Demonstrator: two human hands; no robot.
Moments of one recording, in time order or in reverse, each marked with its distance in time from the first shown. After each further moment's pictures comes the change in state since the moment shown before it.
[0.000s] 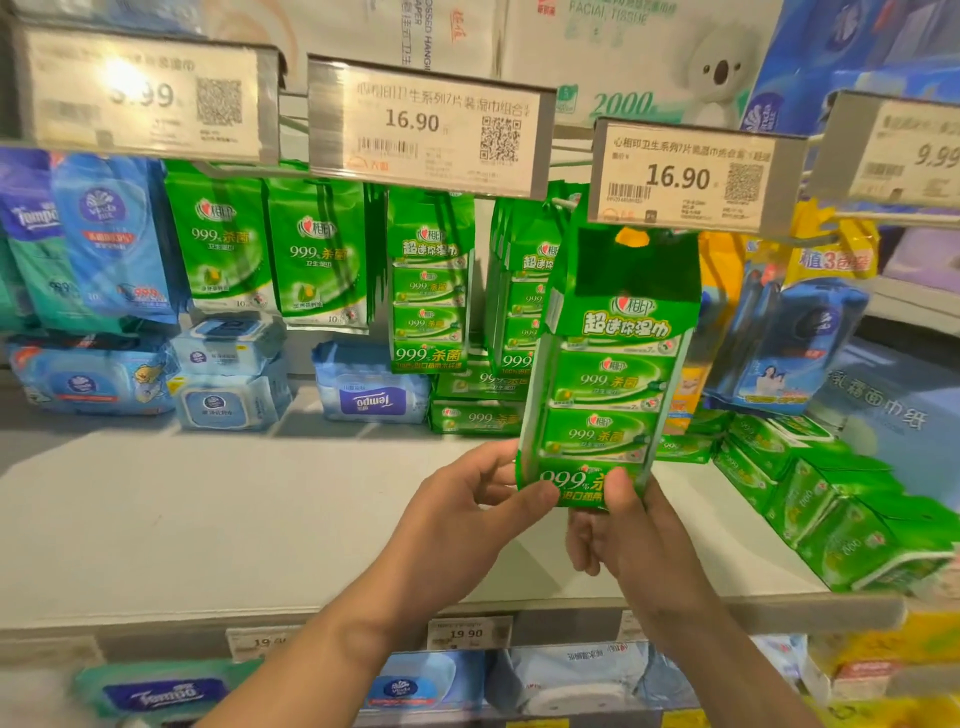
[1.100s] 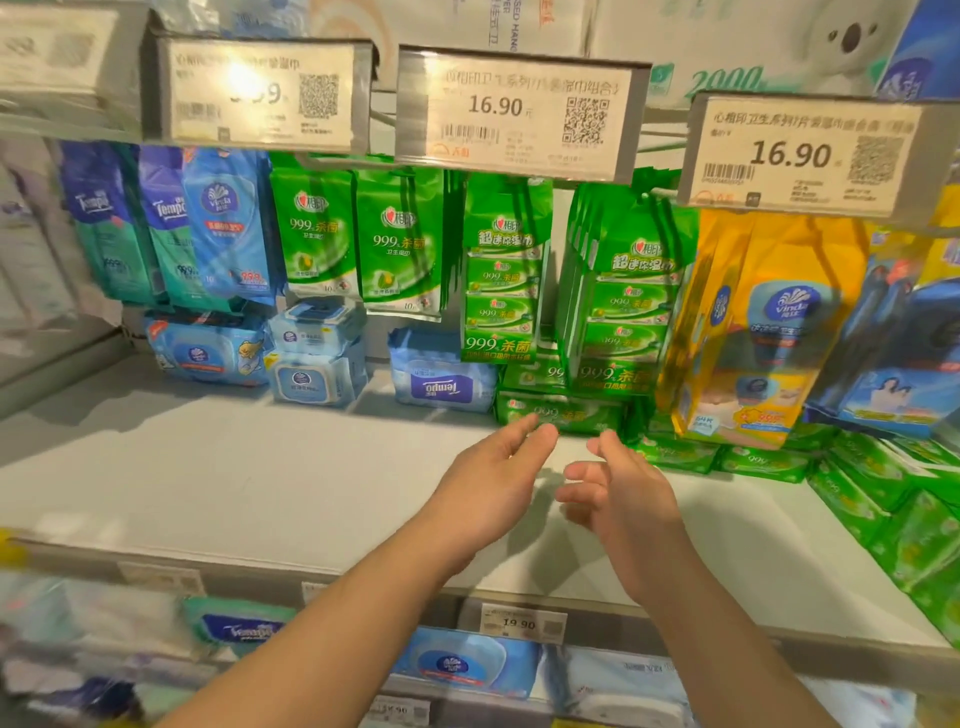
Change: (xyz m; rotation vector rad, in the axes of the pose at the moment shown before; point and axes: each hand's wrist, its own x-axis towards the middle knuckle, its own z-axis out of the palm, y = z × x) left_hand 0.016 -0.005 -0.020 0.192 0.253 -0.379; right_hand 0.052 0.019 0.048 0.172 0.086 0.393
